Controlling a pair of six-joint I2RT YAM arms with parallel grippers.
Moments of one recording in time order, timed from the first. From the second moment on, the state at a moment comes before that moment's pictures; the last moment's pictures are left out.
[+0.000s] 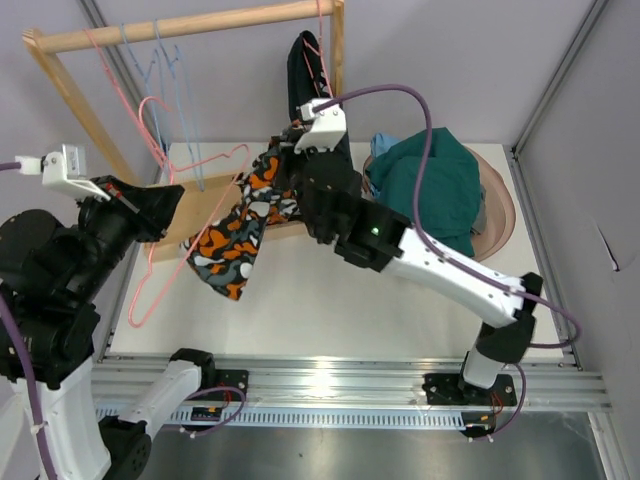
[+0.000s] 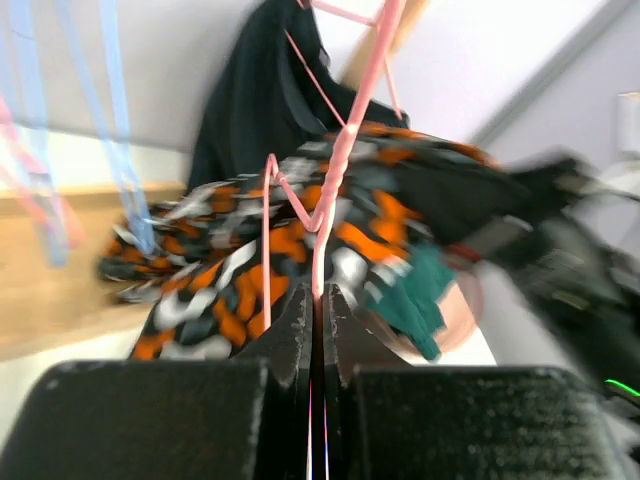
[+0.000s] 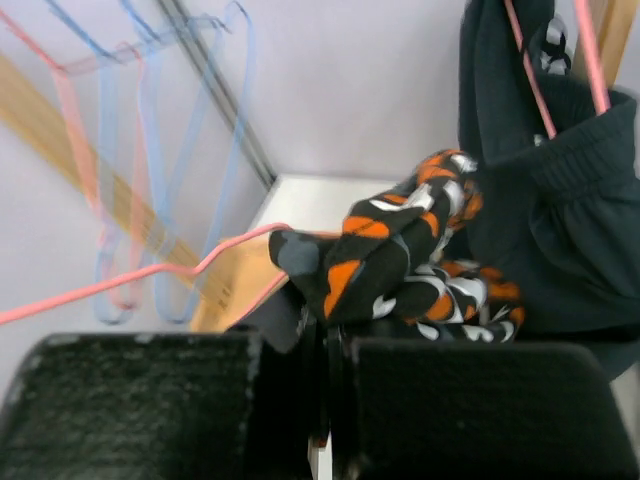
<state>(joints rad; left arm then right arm) -0.15 0.86 1.78 -0.95 0.16 -0.48 1.17 1.73 1.99 -0.13 0.80 0.22</state>
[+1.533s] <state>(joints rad) -0.15 0.70 1.28 -0.77 0.09 -0.41 0.27 1.48 2.04 -0.06 0.56 -0.05</state>
